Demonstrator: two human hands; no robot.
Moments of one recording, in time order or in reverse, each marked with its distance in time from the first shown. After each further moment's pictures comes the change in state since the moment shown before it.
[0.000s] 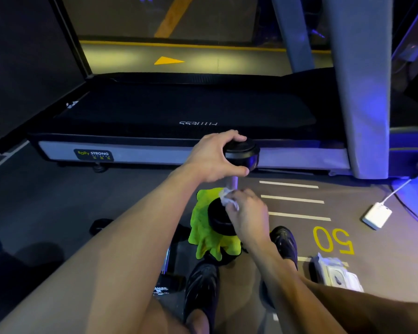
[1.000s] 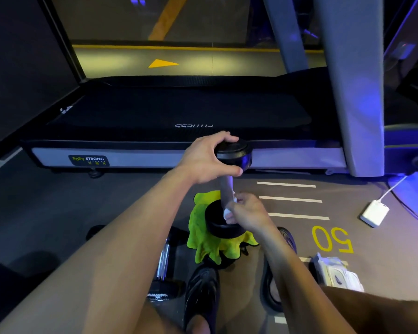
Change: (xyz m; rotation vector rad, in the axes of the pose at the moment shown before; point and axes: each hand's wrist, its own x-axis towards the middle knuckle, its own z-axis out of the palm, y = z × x) left_hand 0.008 -0.009 0.000 -0.104 -0.007 -0.041; right_hand 0.028 0.007 -0.004 0.587 -0.381 0.607
